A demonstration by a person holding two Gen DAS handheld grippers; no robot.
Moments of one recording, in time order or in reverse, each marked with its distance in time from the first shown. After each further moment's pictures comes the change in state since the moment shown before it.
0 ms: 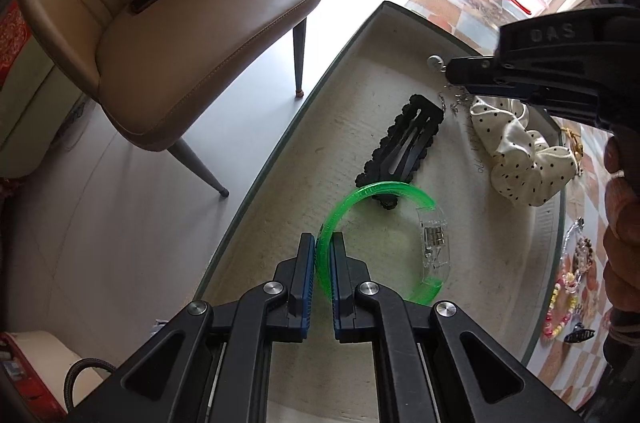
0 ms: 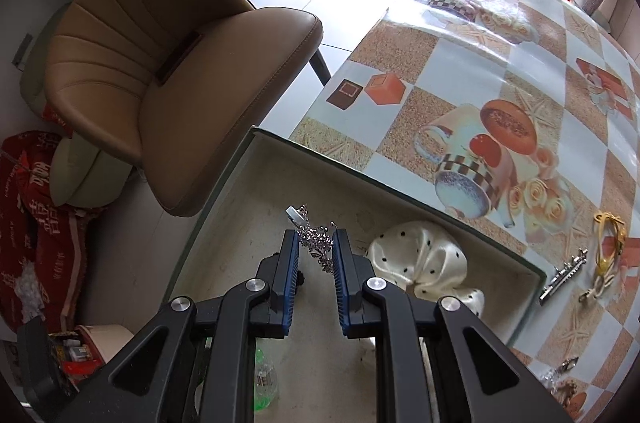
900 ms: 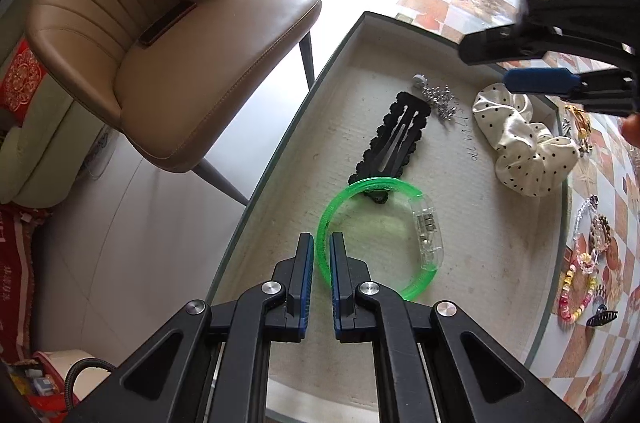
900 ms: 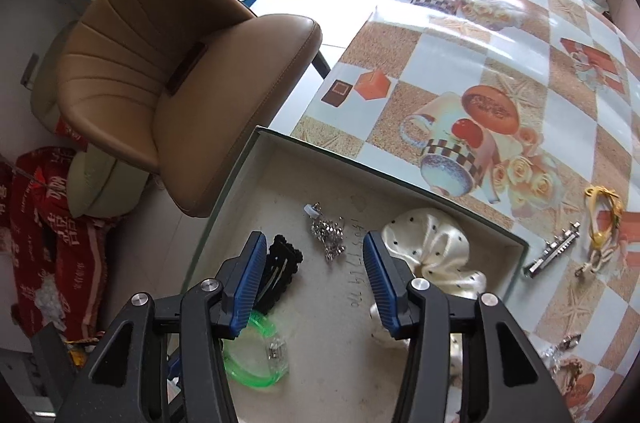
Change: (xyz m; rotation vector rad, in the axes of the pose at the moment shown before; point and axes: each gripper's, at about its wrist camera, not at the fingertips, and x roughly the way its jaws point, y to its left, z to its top) left arm -0.023 -0.025 -0.003 0.086 -0.033 0.105; right arm -0.038 -0.020 -0.010 0.072 -0.015 0.074
